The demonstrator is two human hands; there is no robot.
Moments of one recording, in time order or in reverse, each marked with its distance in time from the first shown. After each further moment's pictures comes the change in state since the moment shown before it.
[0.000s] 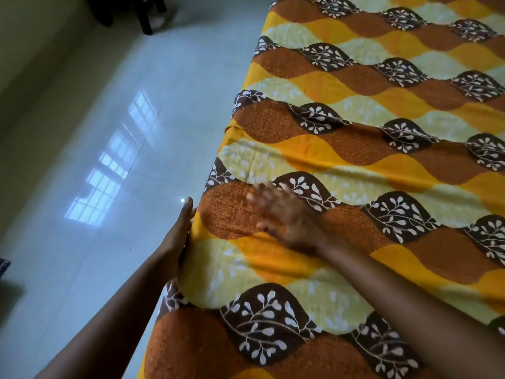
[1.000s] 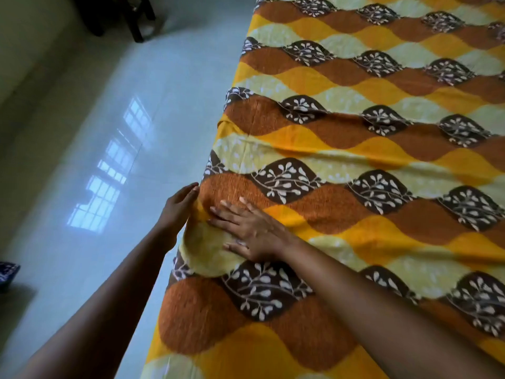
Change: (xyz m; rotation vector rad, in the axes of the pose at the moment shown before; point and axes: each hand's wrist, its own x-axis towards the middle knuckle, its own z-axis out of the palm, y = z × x) left_hand -0.003 0.026 0.002 0.199 0.131 0.212; right_hand 0.006 -0.053 0.030 -0.111 -0.094 -0.128
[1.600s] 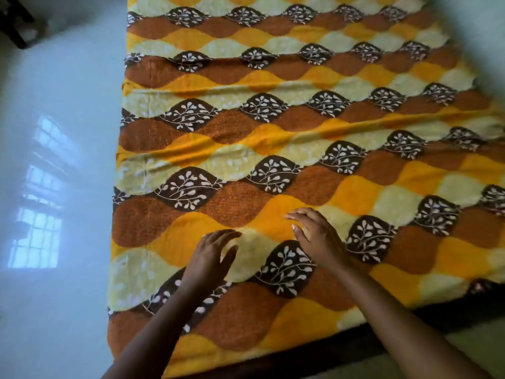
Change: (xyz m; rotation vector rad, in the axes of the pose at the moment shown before) left_hand -0.268 -0.115 0.097 0.887 -0.449 0.616; right_hand -0.340 -0.151 0.032 0.253 0.476 0.862
